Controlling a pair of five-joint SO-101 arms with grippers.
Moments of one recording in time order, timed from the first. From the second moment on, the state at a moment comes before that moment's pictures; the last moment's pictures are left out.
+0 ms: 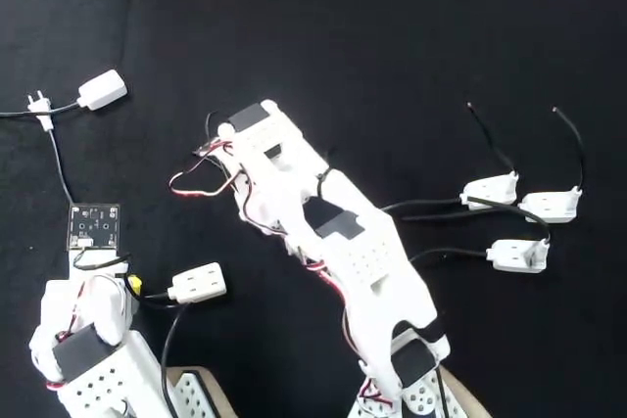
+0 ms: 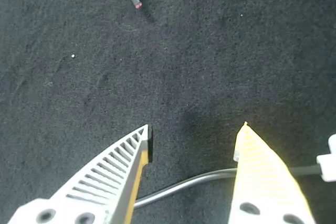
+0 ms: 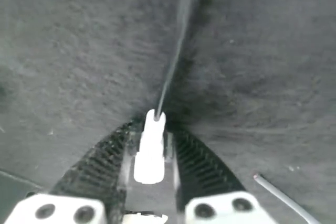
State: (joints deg) left arm -39.7 -103.3 93.1 76.0 -34.8; right arm -34.6 48.5 -24.1 99.1 16.2
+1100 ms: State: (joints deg) left arm -15.1 -104.3 90.9 68.9 -25.8; right arm -42.6 -44.3 40.9 55.8 2.7
